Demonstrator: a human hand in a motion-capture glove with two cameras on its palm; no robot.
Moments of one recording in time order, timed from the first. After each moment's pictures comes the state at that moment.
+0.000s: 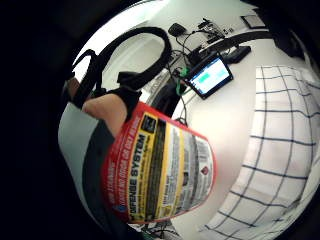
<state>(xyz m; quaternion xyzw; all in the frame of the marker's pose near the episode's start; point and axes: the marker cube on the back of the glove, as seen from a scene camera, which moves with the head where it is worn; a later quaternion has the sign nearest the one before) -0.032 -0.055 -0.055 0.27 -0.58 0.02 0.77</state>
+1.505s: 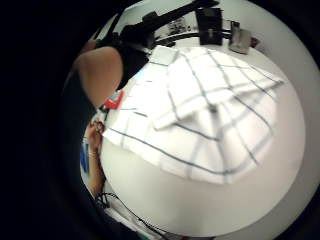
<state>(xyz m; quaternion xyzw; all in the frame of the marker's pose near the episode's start) 0.072 0.073 0.013 0.17 -0.33 0.04 0.93</state>
